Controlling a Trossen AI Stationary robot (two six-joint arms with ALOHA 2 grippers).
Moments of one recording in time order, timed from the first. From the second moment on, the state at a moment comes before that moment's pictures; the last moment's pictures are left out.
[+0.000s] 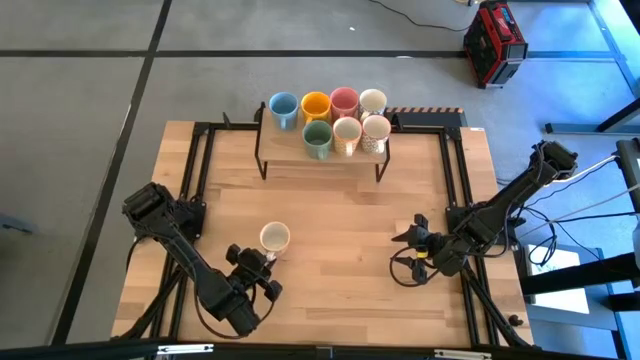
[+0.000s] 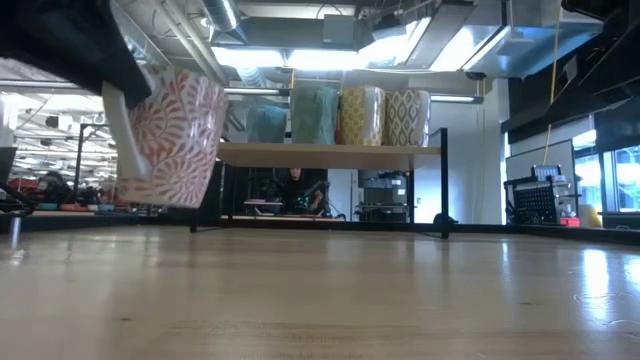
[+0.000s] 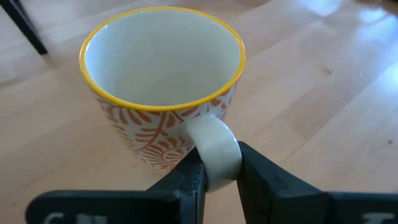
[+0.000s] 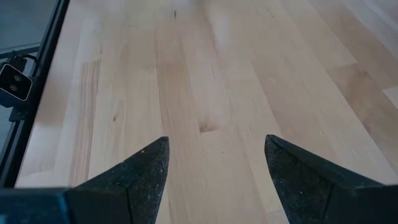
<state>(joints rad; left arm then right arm) -0.82 1.82 1.27 -1.12 -0.93 -1.85 0.73 1.03 0.56 -0.34 0.57 0.73</state>
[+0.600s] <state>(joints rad) -0.78 1.82 1.55 -1.48 -1.07 -1.85 0.73 1.03 0.56 -0.34 0.59 0.73</state>
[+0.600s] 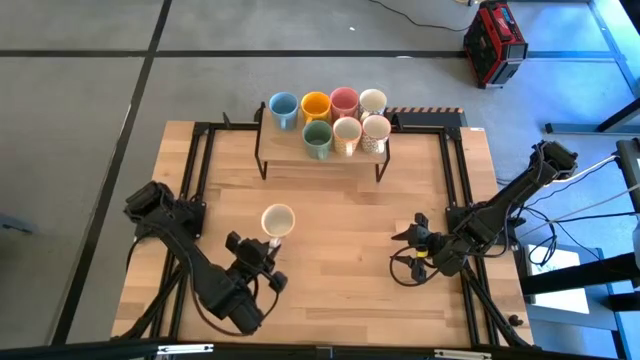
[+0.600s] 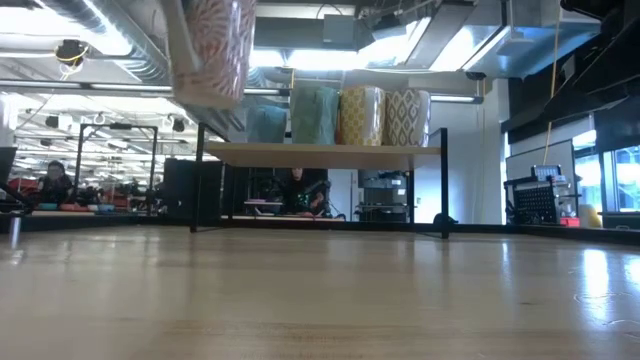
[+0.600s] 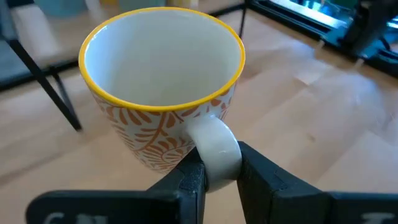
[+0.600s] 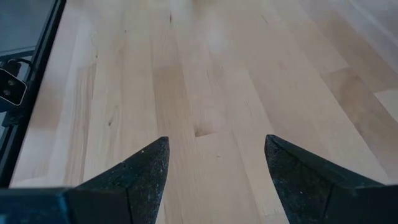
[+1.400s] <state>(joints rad) -0.52 1.60 1.66 -1.57 -1.14 -1.59 0.73 1.03 0.56 -0.34 0.64 0.73</state>
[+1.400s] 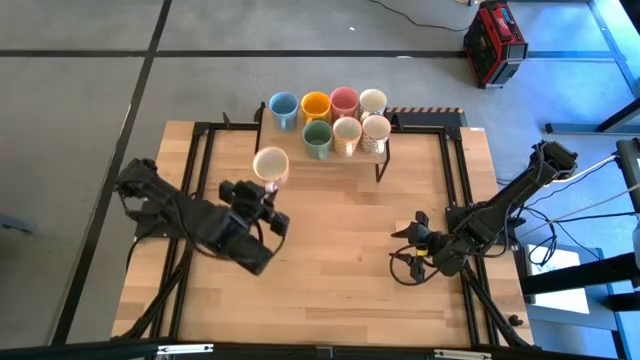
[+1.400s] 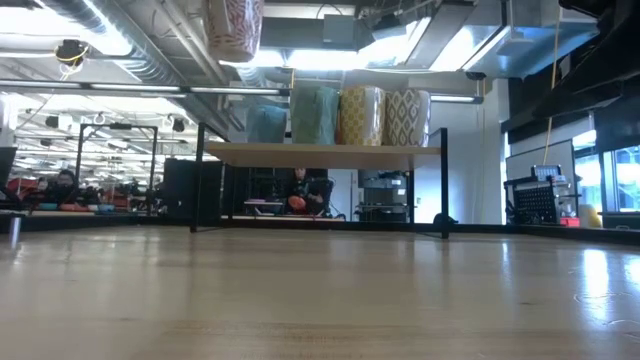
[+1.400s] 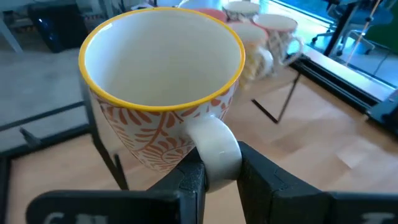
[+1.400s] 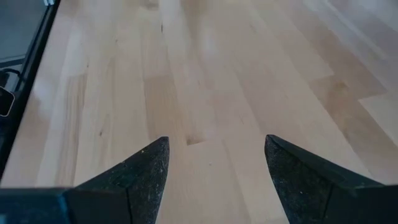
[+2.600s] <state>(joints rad) -0.13 1.21 1.18 -0.81 -0.86 -0.78 0.73 1.03 0.56 -0.35 0.83 0.83</state>
